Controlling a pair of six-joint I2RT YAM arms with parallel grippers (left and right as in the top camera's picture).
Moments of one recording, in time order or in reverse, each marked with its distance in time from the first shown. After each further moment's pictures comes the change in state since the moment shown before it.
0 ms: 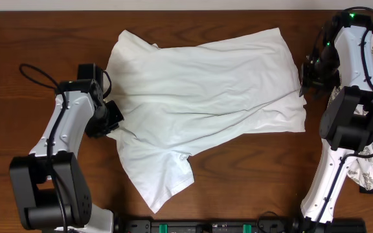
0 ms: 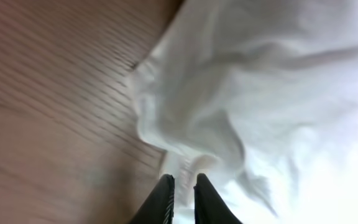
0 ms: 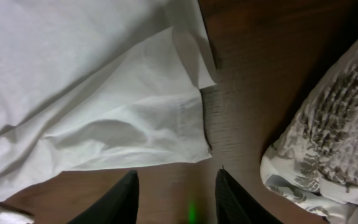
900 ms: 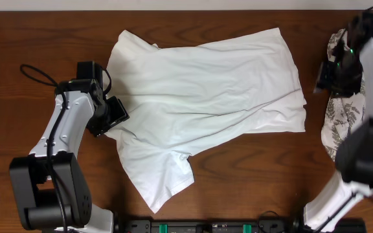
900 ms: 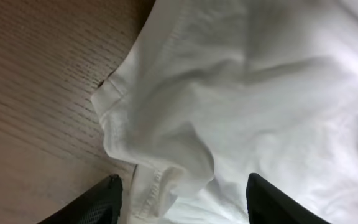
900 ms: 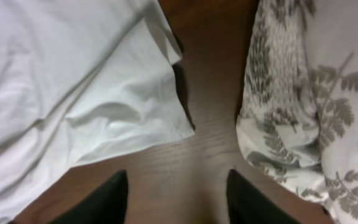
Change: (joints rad) left arm 0.000 0.000 0.001 0.063 0.051 0.000; right arm -0.057 -0.467 -0.434 0.286 0.008 0.064
